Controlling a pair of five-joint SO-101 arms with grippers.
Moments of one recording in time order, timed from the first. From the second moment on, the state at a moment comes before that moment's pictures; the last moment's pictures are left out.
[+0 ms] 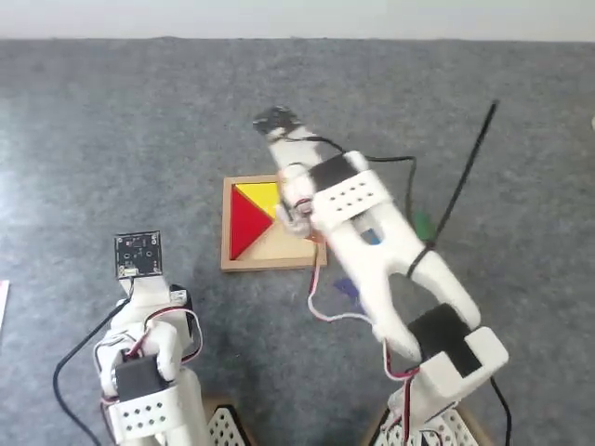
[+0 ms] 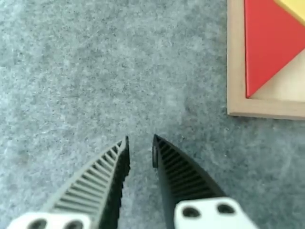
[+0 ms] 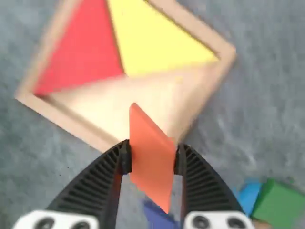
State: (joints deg) left arm -21.5 -103.0 97.1 72.0 -1.5; right arm -36.2 6.9 4.4 66.2 5.4
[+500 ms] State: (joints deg) left arm -21.5 -103.0 97.1 72.0 -1.5; right arm -38.0 8.3 0.8 61.1 6.1
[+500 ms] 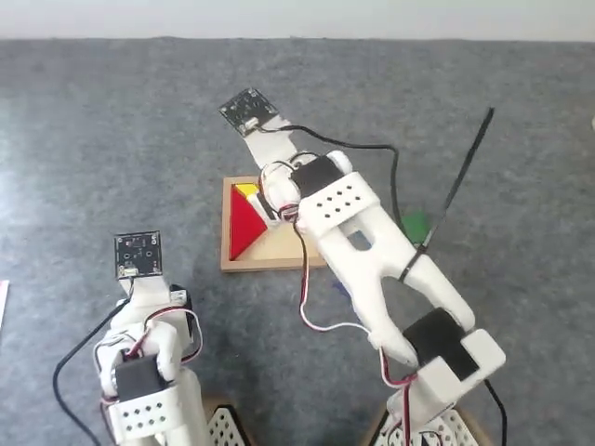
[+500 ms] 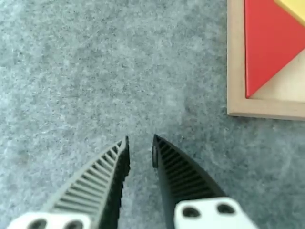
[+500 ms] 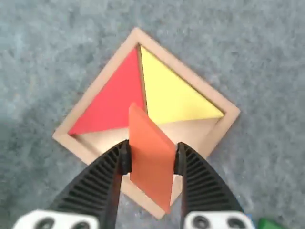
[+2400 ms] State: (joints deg) left arm -21.5 -103.0 97.1 72.0 -1.5; right arm -37.6 28.0 -7.6 66.1 21.1
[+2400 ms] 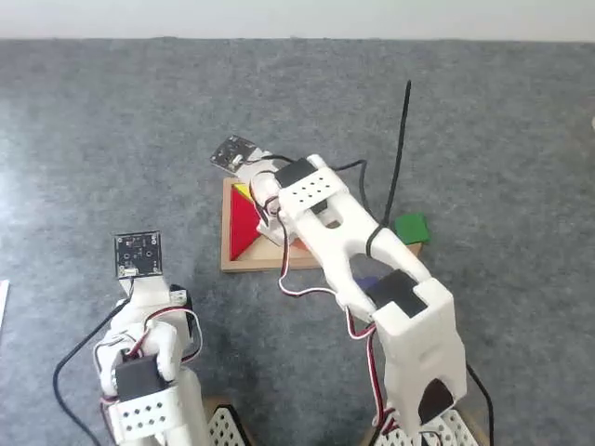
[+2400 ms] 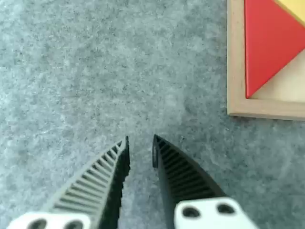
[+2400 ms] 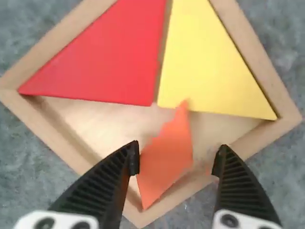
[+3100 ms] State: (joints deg) left arm -21.5 -103.0 97.1 72.0 -1.5; right arm -39.4 26.7 -7.5 70.4 20.5
